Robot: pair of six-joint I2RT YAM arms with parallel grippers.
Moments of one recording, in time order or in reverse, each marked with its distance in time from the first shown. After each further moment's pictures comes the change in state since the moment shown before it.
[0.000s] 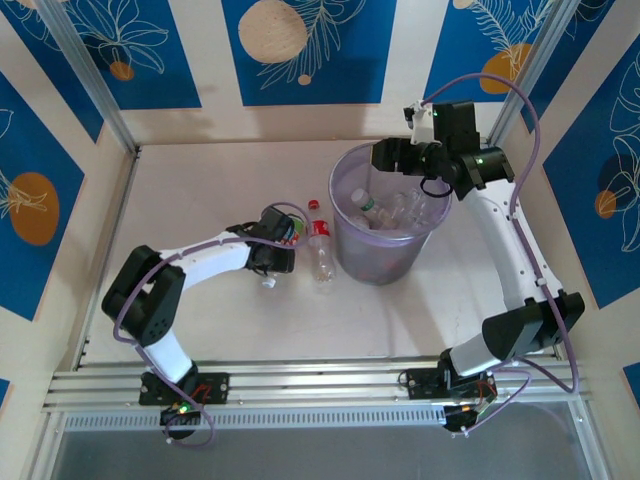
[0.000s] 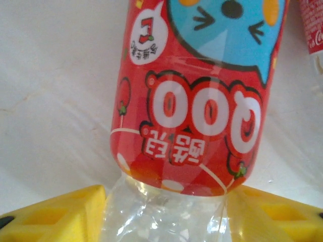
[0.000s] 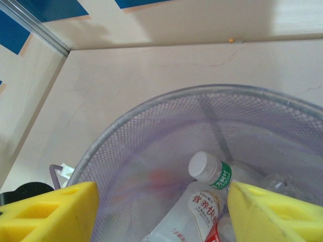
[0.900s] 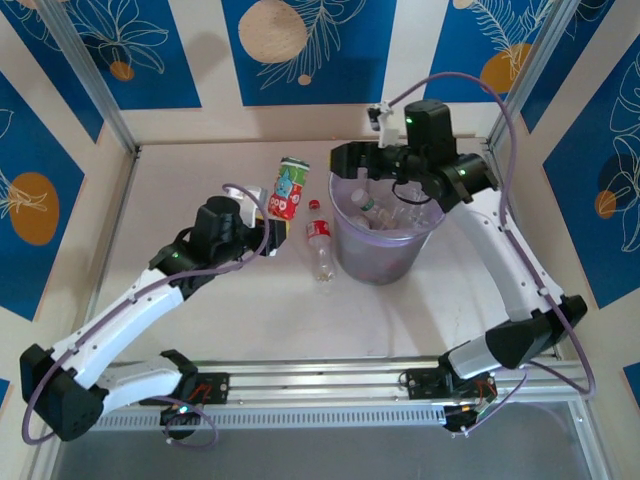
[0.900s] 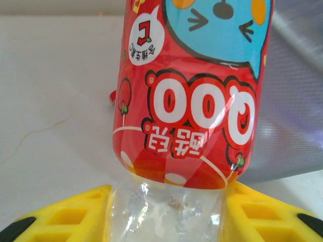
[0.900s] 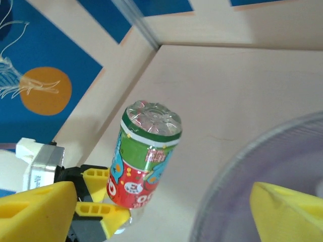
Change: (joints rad) left arm -0.002 -0.610 -0.059 0.153 0.174 0.108; right arm 0.222 0.002 0.048 0.119 -0.138 0.122
